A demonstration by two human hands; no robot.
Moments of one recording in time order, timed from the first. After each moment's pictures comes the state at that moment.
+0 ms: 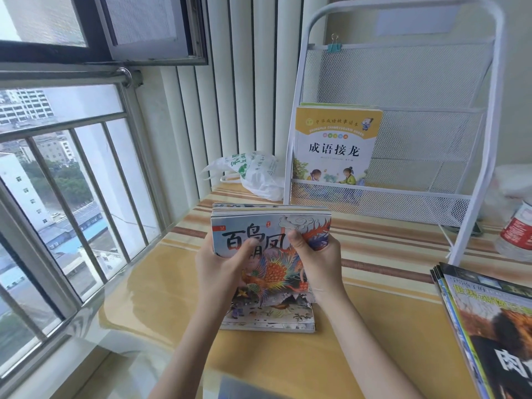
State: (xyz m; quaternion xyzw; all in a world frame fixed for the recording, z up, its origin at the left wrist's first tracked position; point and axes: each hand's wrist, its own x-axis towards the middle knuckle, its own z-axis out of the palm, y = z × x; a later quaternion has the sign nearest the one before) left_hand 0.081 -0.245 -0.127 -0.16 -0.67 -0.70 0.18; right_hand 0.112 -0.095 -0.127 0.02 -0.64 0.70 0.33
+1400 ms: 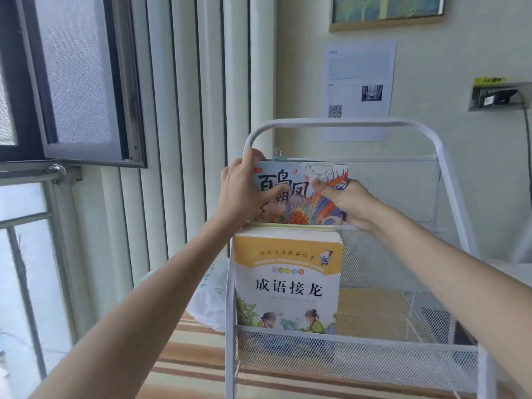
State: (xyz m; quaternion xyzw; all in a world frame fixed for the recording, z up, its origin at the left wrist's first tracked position) left_hand -0.154 -0.046 0.098 -0.38 -0.73 -0.41 0.39; right_hand -0.060 0.130 0.099 -0.03 -0.75 0.59 0.30
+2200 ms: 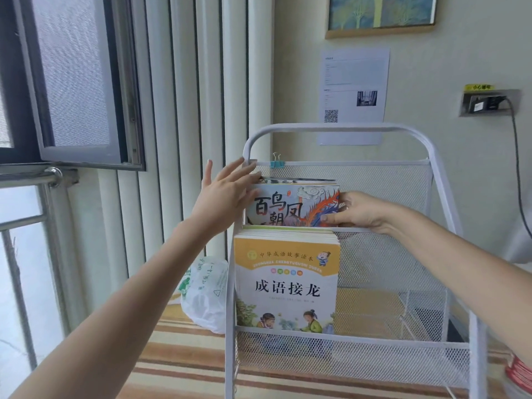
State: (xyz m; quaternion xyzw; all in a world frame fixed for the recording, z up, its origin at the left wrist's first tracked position) left_hand -0.171 -0.085 0.094 -0.42 -0.79 -0.14 0.42; right_hand -0.048 0.164 0.096 -0.03 -0.87 0.48 0.14
